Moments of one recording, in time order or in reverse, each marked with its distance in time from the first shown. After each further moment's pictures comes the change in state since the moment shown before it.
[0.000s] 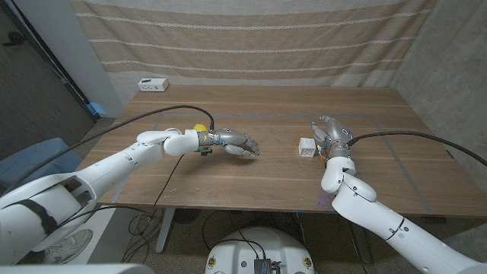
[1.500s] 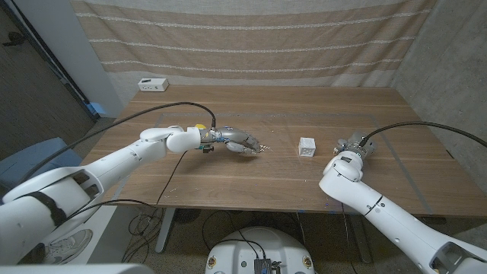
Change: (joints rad) left arm -0.053 -0.039 0.037 0.087 -0.013 -0.017 0.000; left_hand 0.000 0.000 0.008 0.000 0.000 -0.005 0.005 0.000 0.000 -0.004 -0.004 -0.006 0.000 0.000 0.000 0.000 0.000 0.000 0.000 -0.008 0.000; right arm 0.175 0.110 -0.056 0.196 -0.195 -0.486 0.315; right_hand -0.030 -0.024 -0.015 -0.040 -0.008 -0.120 -0.023 -0.016 0.003 -0.137 -0.018 -0.008 0.000 -0.200 0.022 -0.026 0.017 -0.050 -0.008 -0.070 0.000
